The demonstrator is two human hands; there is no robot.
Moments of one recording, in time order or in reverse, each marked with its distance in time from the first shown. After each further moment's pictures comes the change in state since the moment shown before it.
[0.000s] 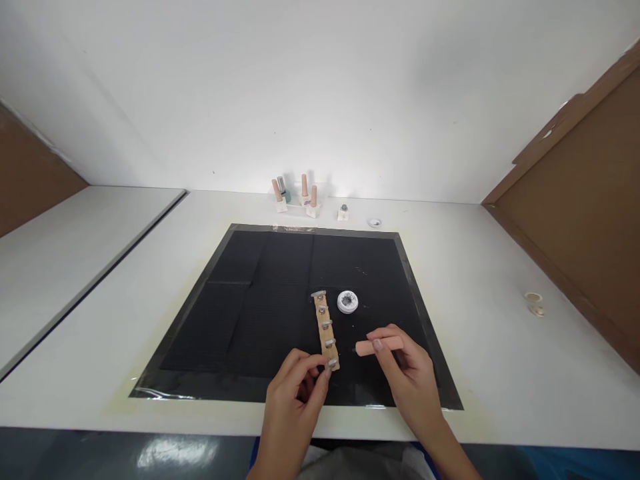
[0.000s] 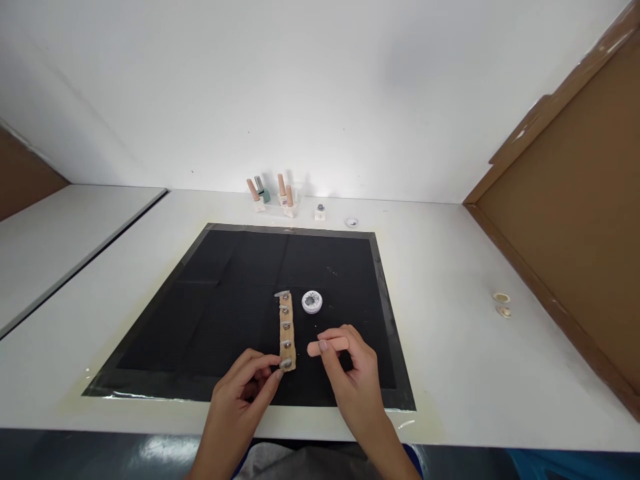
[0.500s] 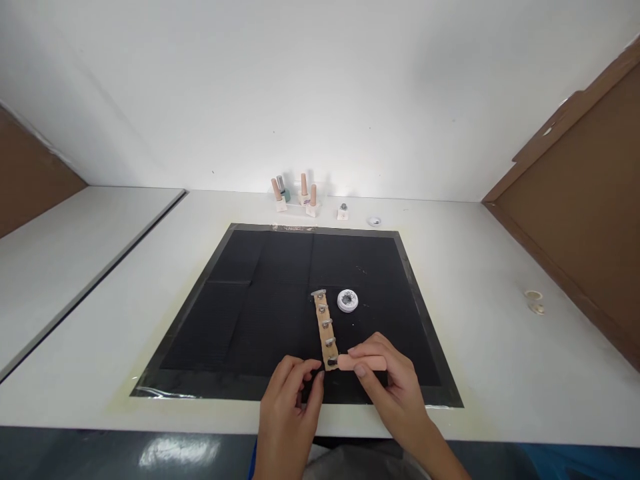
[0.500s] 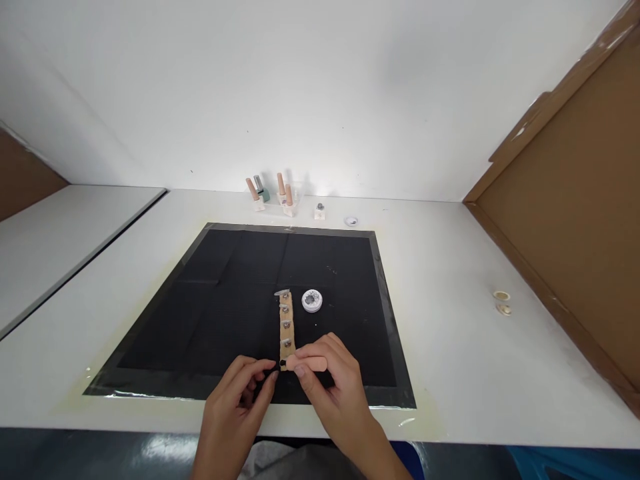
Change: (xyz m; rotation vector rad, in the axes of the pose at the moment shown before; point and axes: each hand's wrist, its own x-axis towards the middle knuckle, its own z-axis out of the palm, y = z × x) left_hand -0.011 -0.004 -0.002 0.200 0.111 0.066; right_hand -0.007 -0.007 0.010 0.028 -0.168 -0.188
